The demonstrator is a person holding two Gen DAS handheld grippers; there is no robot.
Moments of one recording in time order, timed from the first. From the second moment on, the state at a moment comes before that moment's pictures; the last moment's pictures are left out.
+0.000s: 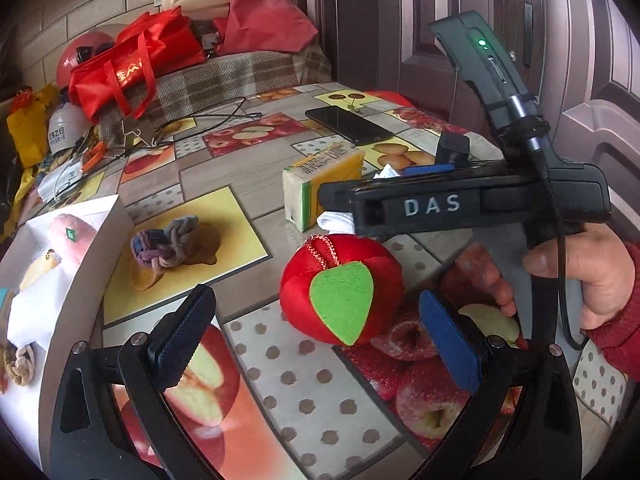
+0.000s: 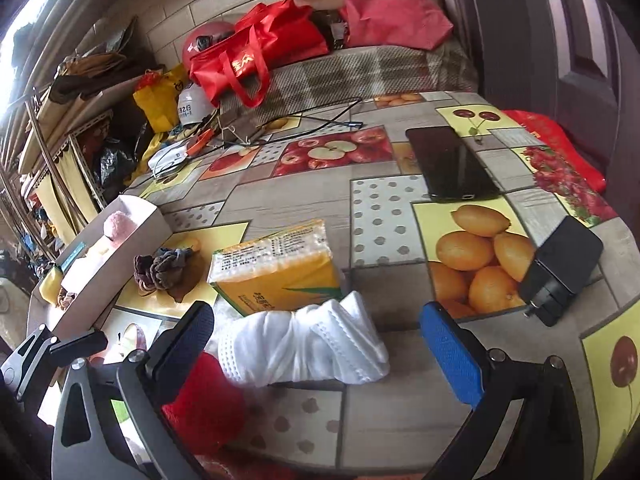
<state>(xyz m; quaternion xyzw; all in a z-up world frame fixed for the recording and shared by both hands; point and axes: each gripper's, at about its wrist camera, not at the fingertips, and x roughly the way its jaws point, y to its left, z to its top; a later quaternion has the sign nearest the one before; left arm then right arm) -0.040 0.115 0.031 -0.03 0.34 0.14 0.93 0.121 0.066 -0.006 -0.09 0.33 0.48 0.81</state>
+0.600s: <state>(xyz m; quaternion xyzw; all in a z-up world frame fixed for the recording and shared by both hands) -0.035 0.134 0.035 -0.08 0.31 0.18 0.93 0.123 0.059 0.000 -0.07 0.32 0.47 0.82</state>
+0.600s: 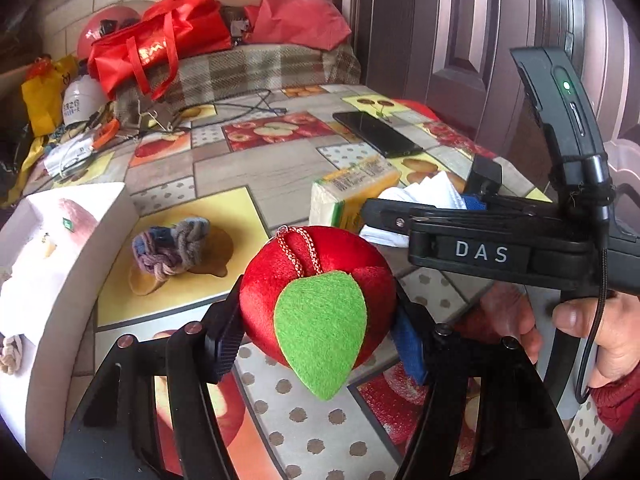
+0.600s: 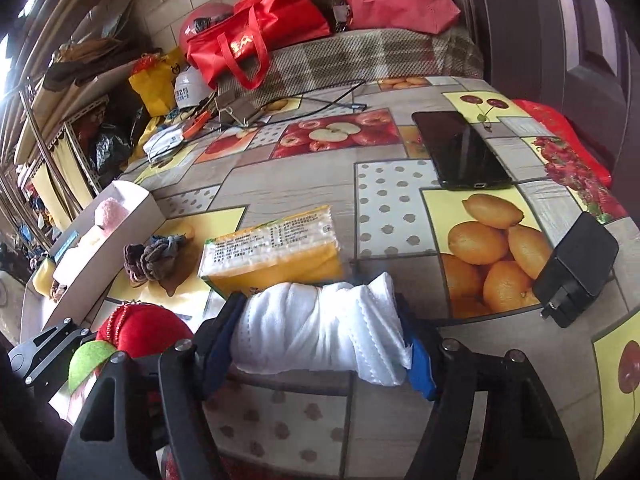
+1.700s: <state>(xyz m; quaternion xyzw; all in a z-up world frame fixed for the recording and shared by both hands) -0.192 0.161 0.057 -0.08 0.16 0.36 0.91 -0.032 0.061 0.022 -0.09 0.11 0.53 0.83</state>
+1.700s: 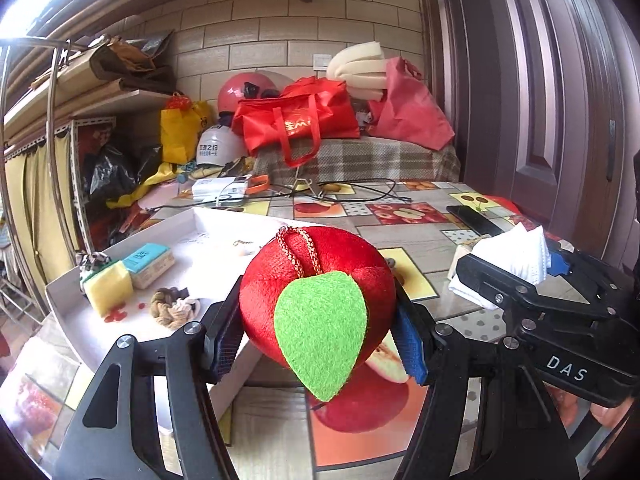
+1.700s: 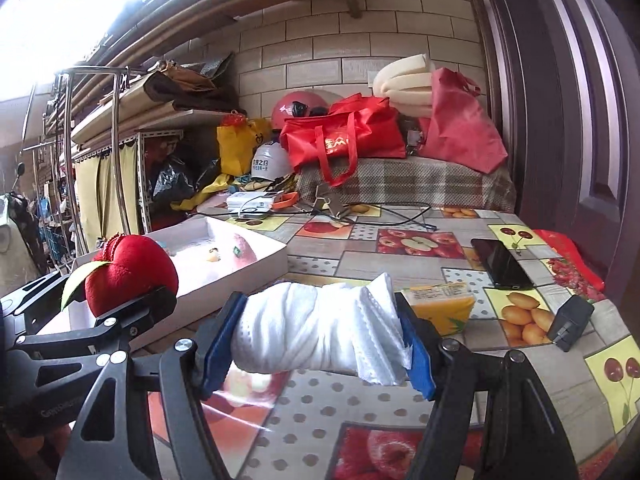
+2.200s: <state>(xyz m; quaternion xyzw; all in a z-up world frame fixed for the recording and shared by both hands) -0.233 0.188 0.055 -0.11 0.14 0.42 0.89 -0.059 0.076 0.019 -0.10 0.11 0.54 0.83</state>
